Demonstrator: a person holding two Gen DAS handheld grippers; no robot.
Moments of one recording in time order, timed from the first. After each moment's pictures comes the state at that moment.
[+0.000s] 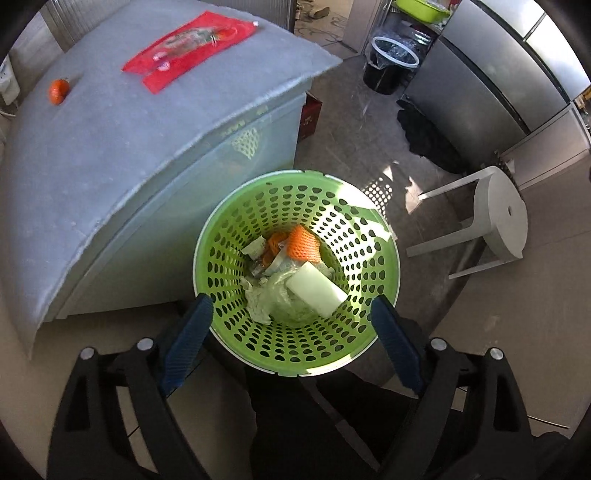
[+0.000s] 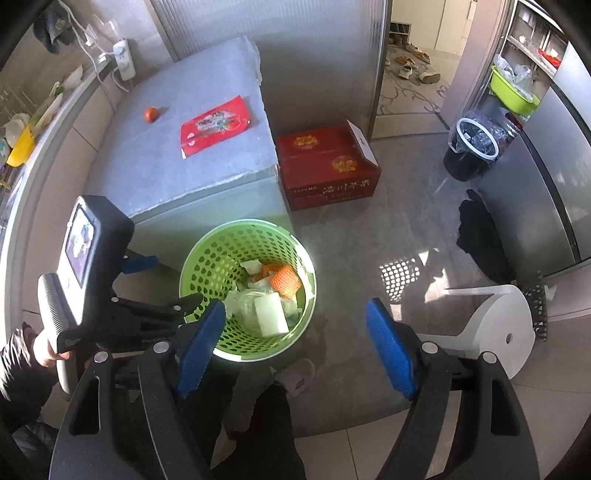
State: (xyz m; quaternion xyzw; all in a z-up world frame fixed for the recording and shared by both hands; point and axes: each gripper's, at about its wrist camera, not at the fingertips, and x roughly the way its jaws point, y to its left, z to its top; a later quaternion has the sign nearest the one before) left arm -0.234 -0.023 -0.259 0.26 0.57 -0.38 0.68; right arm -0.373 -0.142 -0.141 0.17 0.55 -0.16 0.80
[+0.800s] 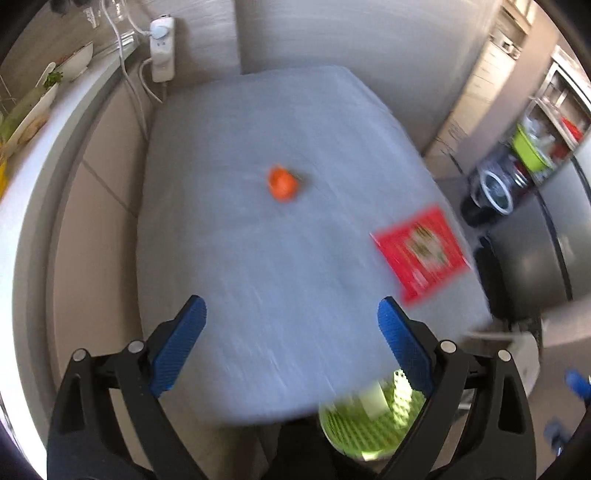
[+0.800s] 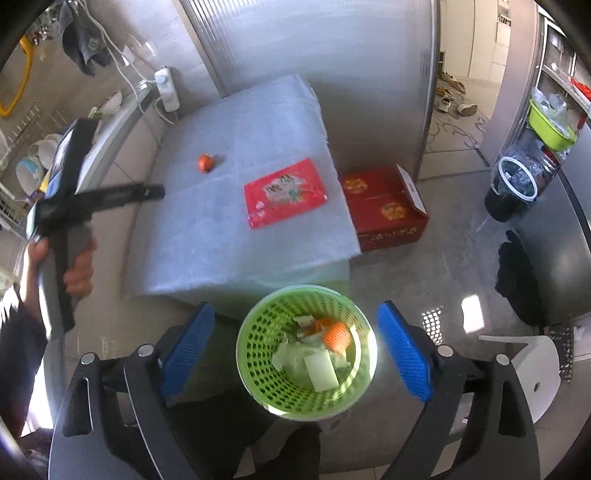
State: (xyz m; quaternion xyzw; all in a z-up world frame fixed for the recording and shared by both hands) left arm -0.013 0.051 -0.150 0.12 0.53 -0.20 0.81; right arm -0.275 -0.118 -0.107 0.18 0.50 -0.10 0.84
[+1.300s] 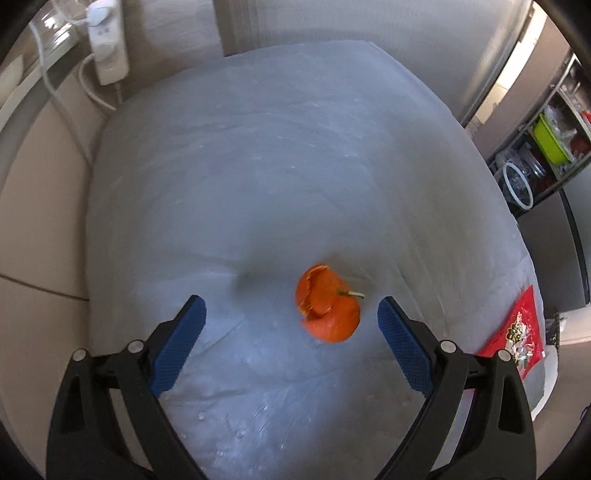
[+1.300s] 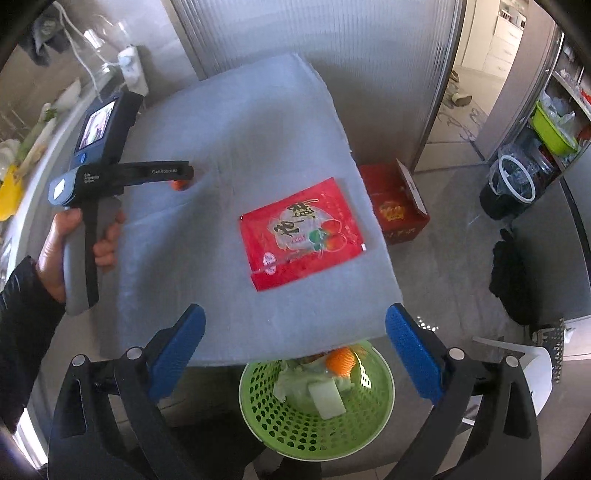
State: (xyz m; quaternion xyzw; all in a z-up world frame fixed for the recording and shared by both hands) left arm 0.120 -0.005 -0.232 0.15 0.55 -0.22 0.79; right arm -0.147 -0.109 -0.148 0.17 0.54 -0.14 0.81
